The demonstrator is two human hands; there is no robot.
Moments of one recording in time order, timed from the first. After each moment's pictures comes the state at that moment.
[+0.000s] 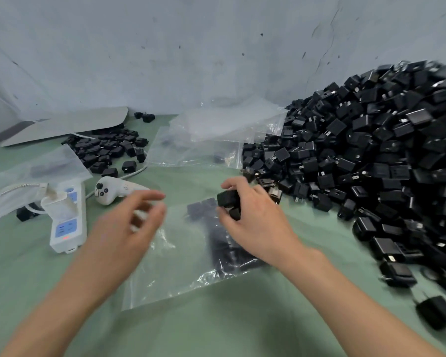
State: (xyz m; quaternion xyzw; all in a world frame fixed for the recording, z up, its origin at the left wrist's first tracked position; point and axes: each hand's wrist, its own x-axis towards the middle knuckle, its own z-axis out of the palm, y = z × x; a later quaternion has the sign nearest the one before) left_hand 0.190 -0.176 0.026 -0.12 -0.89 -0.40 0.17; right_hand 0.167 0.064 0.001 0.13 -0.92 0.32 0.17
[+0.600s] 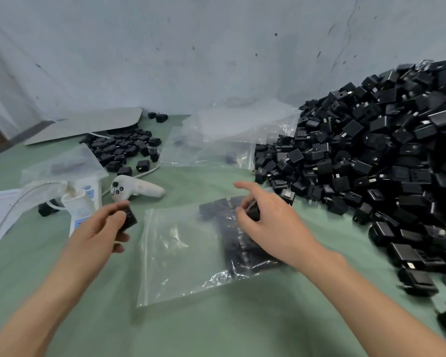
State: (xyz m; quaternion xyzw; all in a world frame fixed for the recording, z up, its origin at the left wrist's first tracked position) left_hand 0.182 -0.230 0.004 0.09 -0.81 -0.56 0.12; right_hand 0.160 0.077 -0.009 0.14 -0.92 0.35 0.13
